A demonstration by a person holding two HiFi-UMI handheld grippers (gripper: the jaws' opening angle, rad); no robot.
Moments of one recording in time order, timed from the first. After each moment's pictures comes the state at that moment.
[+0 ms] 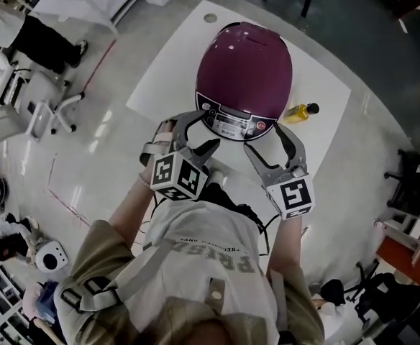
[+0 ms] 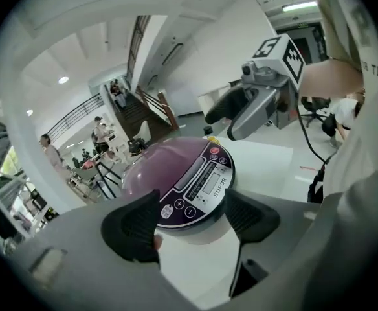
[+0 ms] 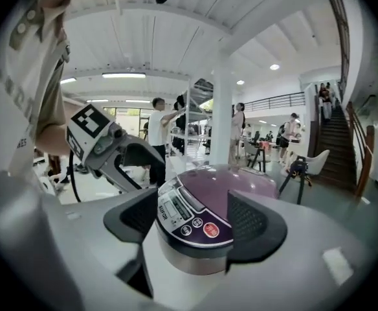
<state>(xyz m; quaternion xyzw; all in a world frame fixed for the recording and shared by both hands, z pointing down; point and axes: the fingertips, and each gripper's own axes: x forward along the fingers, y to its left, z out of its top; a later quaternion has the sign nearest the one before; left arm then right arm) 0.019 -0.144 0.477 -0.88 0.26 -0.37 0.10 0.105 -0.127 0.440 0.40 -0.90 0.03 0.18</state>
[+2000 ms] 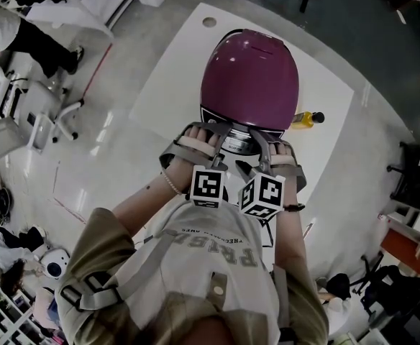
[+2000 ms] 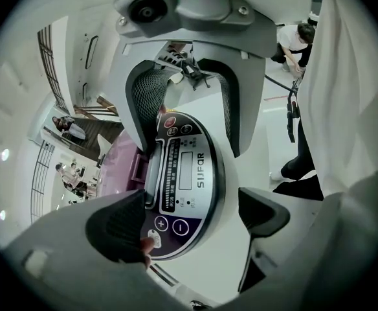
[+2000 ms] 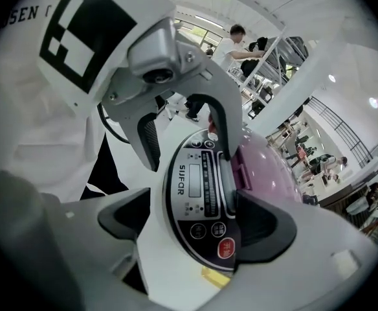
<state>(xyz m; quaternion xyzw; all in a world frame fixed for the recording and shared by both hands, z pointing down) 0.047 -0.148 0.538 -0.79 0.09 -0.53 0.30 0.058 -0.124 0.537 0.21 -0.80 -0.12 0.55</state>
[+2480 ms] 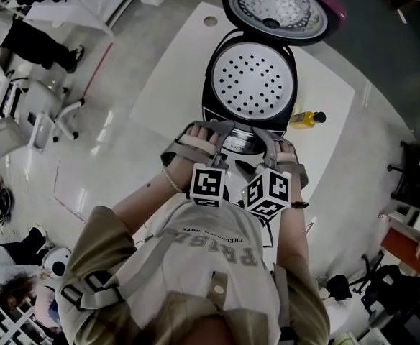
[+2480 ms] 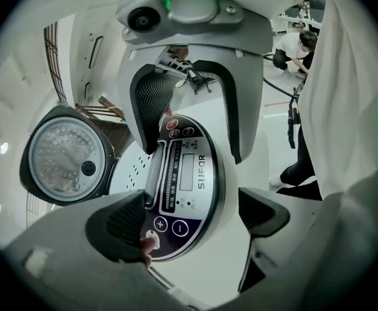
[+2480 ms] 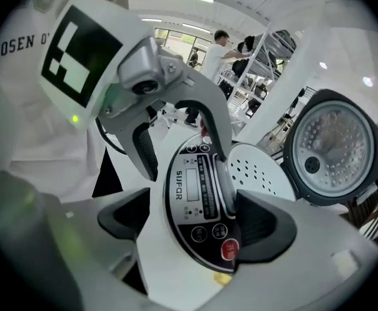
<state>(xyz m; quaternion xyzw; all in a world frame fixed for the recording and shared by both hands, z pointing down) 0.047 -0.150 0.537 -0.80 0.09 -0.52 0.28 0.053 -0.127 0.531 0.22 -0.83 -0.06 0.51</state>
